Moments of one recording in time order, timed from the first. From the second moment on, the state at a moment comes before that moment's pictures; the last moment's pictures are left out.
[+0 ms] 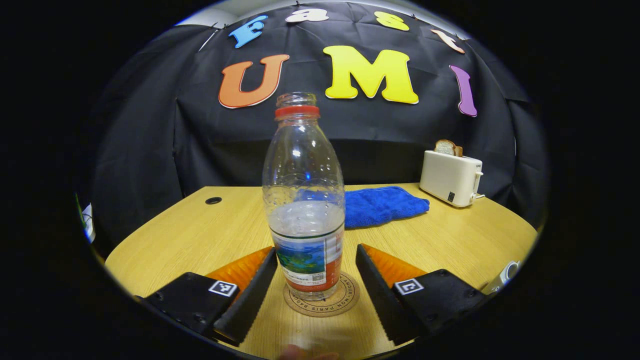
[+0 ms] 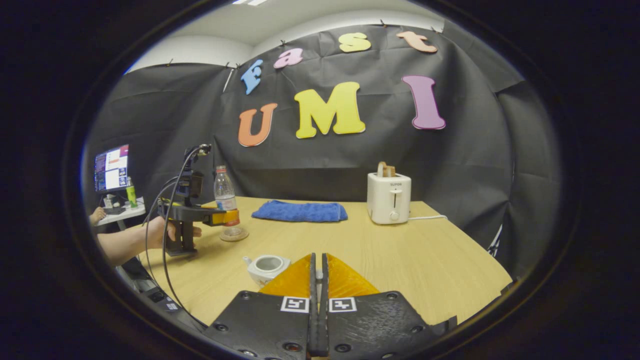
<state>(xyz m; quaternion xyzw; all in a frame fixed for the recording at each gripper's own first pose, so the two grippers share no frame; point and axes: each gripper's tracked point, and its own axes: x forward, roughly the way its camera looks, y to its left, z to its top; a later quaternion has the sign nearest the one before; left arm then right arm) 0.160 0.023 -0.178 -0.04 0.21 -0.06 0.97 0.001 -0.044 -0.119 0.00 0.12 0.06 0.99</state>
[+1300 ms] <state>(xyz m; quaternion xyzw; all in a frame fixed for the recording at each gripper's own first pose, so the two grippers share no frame) 0.012 0.077 -0.068 -0.03 0.08 0.04 1.00 0.074 0.050 -0.160 0.00 0.12 0.15 0.98</state>
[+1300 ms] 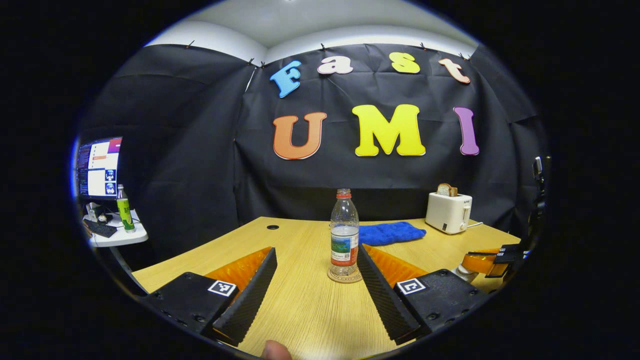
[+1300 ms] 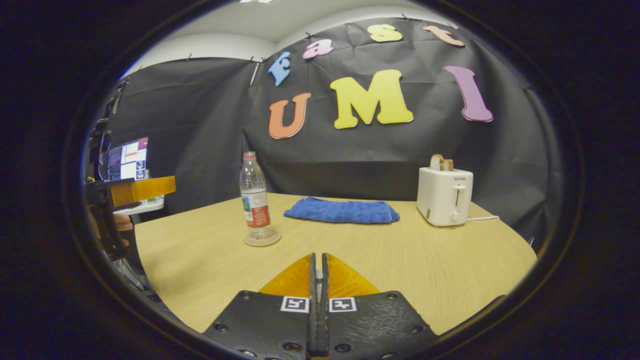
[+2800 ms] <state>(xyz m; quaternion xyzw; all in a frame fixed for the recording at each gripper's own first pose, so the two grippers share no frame) -0.027 0.013 -0.017 -0.01 0.00 -0.02 1.00 -0.045 0.001 -0.007 -0.05 -0.05 -0.06 1.00</state>
